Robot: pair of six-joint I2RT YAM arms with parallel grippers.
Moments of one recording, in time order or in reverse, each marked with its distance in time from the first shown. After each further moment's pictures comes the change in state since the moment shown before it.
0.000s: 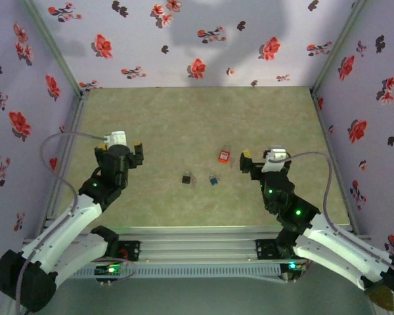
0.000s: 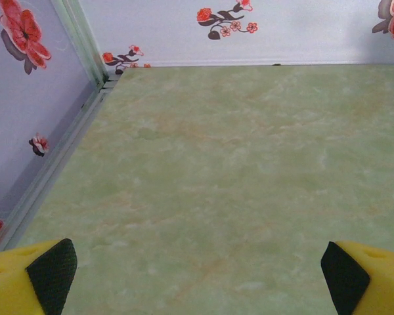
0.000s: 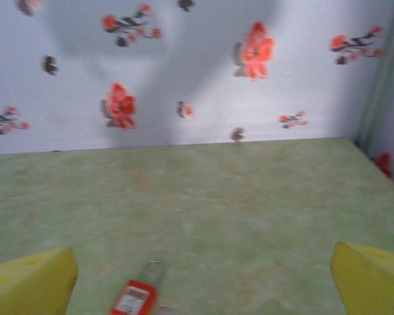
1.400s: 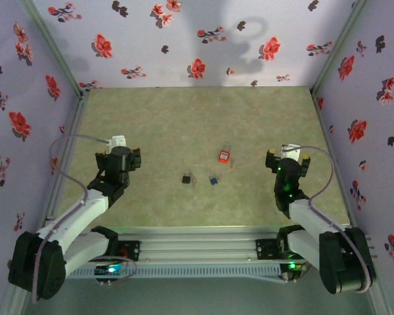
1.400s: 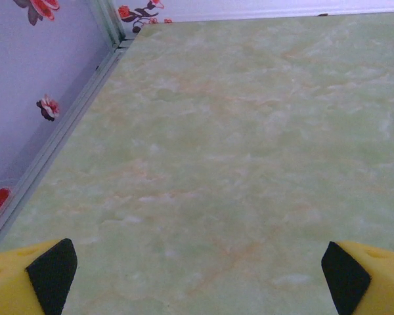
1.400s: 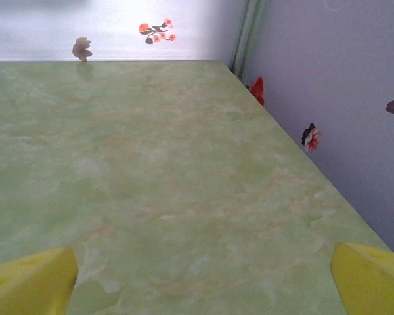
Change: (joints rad) left arm 0.115 0.131 -0.126 0.183 0.028 0.016; right arm -0.656 0.446 -0.190 0.470 -0.324 -0.153
